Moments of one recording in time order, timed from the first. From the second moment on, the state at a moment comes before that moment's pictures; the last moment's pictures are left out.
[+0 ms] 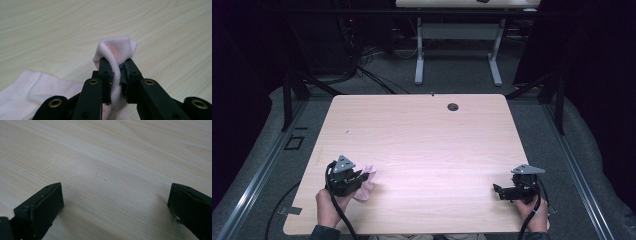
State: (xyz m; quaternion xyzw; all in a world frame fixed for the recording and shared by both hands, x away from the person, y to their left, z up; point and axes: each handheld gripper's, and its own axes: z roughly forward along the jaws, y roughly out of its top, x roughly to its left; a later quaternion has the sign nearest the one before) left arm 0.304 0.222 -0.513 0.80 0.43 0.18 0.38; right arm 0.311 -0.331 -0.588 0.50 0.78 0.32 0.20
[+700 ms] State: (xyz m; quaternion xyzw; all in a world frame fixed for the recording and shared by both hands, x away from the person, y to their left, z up) left arm 0.300 0.120 -0.493 0.84 0.32 0.08 0.44; right arm 0.311 -0.331 -0.588 0.50 0.78 0.32 0.20
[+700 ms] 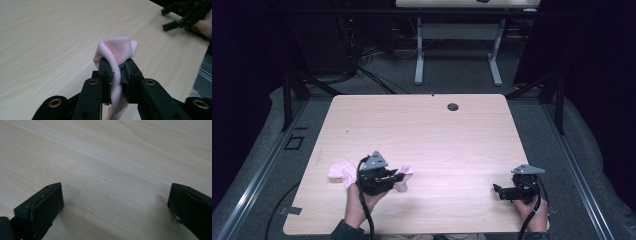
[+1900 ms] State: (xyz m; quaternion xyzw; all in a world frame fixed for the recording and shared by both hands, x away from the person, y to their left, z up) left arm 0.298 0.143 -0.514 0.85 0.35 0.06 0.39; right arm 0.311 -0.331 -0.588 0.50 0.78 0.32 0.20
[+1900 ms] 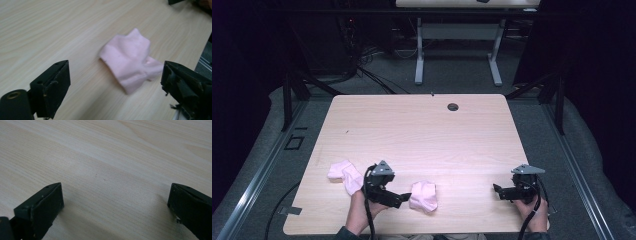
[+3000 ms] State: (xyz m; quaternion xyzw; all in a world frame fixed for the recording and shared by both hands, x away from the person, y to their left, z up) left arm 0.353 0.281 -0.569 0.82 0.49 0.13 0.27; right arm 0.311 -0.331 -0.589 0.50 0.78 0.32 0.20
